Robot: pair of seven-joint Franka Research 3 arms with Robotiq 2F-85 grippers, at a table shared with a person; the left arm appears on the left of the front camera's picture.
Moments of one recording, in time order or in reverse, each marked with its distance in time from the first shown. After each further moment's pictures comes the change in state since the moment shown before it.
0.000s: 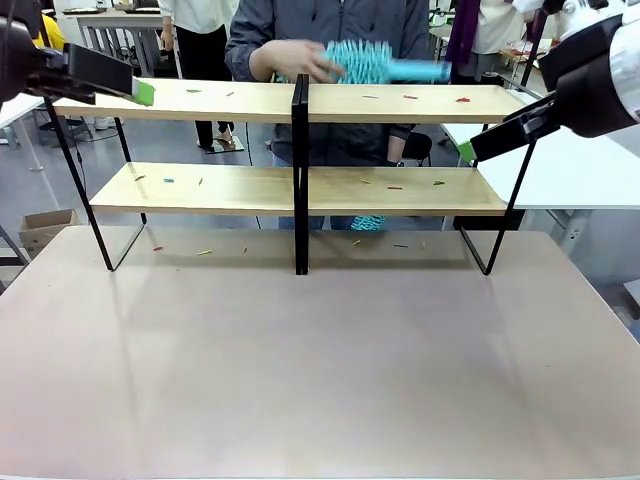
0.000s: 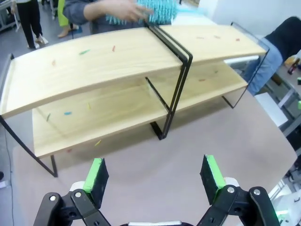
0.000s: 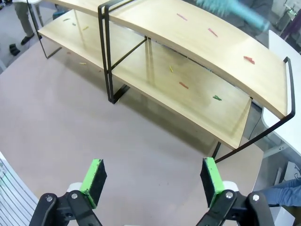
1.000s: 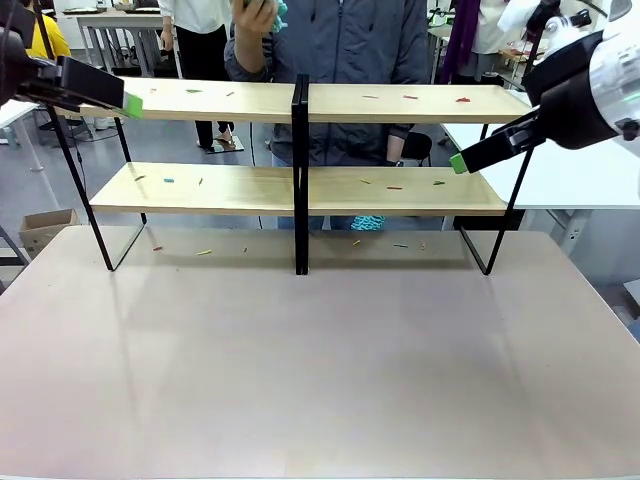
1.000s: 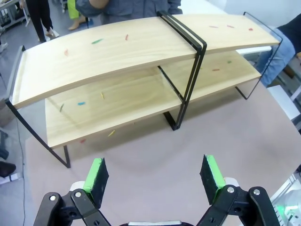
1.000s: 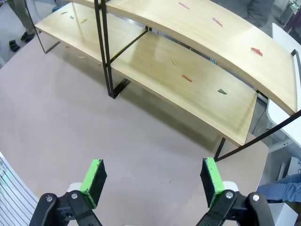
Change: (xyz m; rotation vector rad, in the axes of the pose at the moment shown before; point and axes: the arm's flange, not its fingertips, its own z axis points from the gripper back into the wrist) left arm -0.003 0.005 0.008 0.066 0.033 -0.026; right arm -0.004 0.000 -0.018 0.010 0.037 -0.010
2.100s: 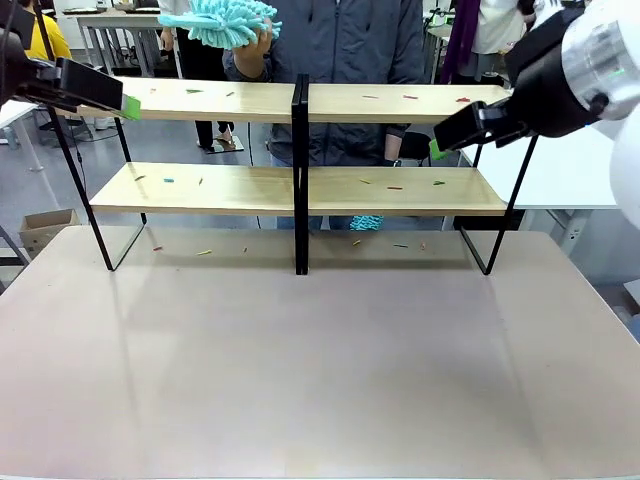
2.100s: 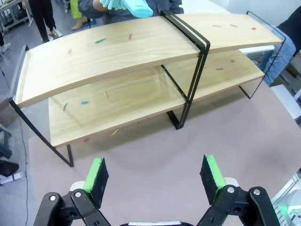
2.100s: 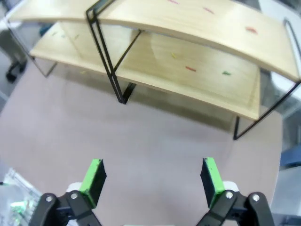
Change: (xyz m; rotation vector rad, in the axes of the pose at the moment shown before) left arm -0.001 0.000 0.000 0.015 0.007 -0.009; right arm 0.024 0.041 0.015 -0.062 0.044 -0.280
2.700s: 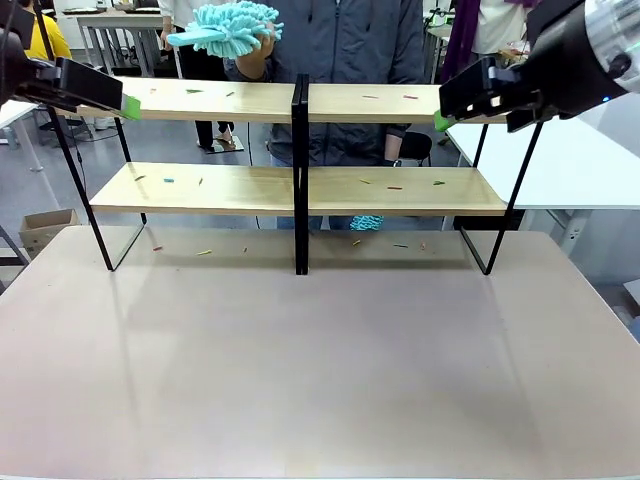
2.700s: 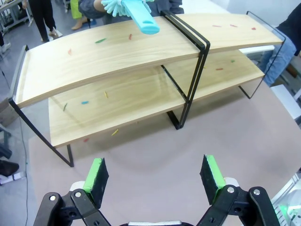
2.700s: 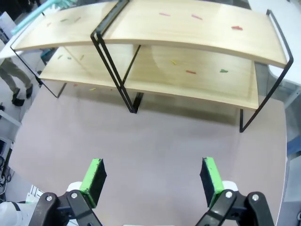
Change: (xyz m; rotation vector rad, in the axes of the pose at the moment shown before) left arm 0.000 0.000 0.000 0.000 0.000 0.000; right arm 0.002 0.017 0.042 0.001 -0.070 -0.109
